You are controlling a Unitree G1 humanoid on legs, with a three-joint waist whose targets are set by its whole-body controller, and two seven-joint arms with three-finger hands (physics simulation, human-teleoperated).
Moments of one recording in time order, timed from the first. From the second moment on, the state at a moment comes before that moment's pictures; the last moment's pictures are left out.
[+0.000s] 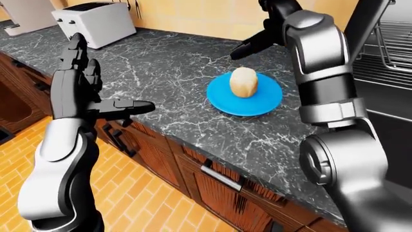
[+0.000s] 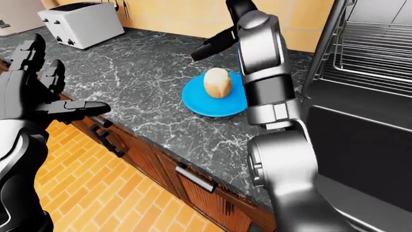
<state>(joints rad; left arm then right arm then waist) -0.50 0.35 0.31 -0.58 -0.20 0.89 0.08 -1.42 -0.26 -0.05 0.63 -0.33 0.81 0.30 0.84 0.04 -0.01</state>
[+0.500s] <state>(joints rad) -0.49 0.34 0.30 -0.57 -0.20 0.88 0.09 -1.39 -0.24 -0.01 0.06 -0.41 1.15 0.40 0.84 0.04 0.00</state>
